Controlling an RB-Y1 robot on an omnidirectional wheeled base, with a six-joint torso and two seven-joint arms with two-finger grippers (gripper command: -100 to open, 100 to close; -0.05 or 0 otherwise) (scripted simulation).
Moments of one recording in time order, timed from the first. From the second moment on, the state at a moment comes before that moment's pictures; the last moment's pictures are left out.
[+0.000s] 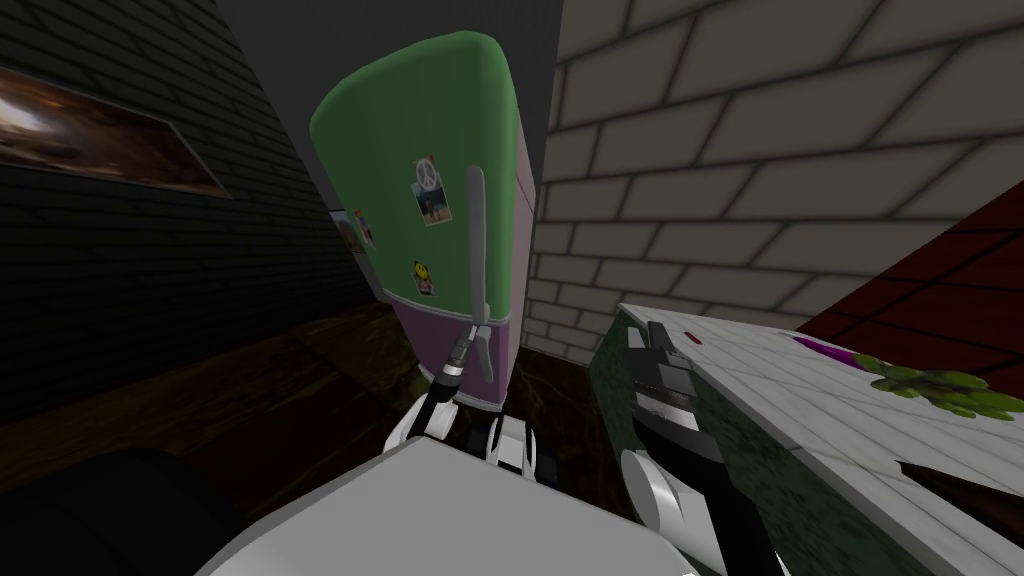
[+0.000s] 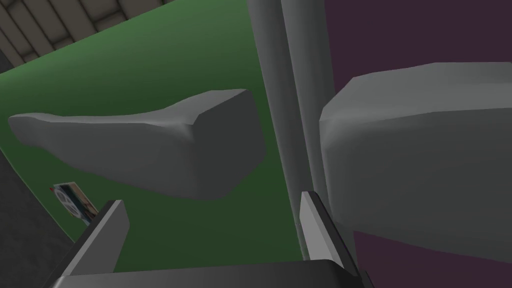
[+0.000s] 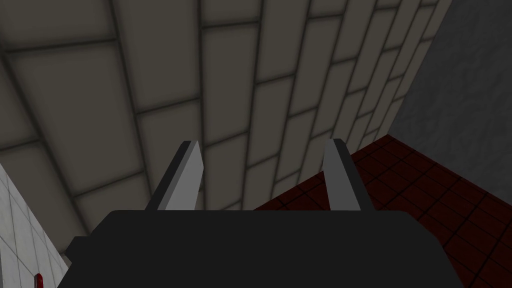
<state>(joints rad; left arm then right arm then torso) 0.36 0.10 -0.09 -1.78 -0.05 -0.76 -0.14 0.48 -0.05 -0.02 -2.37 -0.10 -0.35 0.15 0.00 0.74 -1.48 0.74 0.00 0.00</state>
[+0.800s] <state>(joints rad) 0.35 0.09 -0.08 -1.81 -0.05 -0.71 -0.14 0.48 -0.05 -0.02 -2.37 -0.10 -0.35 0.15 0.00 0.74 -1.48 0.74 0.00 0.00</state>
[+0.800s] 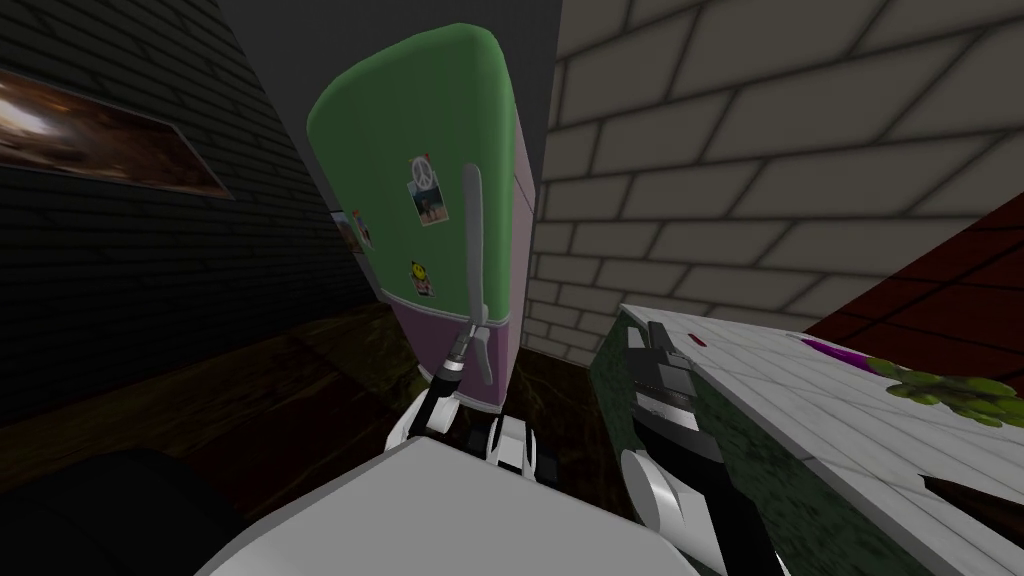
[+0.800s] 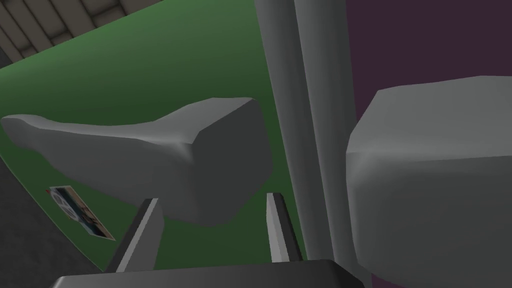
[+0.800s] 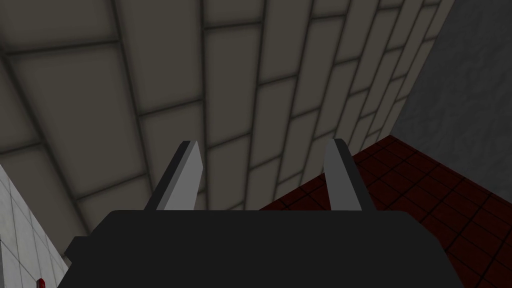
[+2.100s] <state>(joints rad) 0.38 0.24 -0.19 -1.87 -0.06 -0.74 0.00 0.48 -0.05 -0.02 -2.37 -0.10 -0.35 0.15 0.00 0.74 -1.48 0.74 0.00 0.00</state>
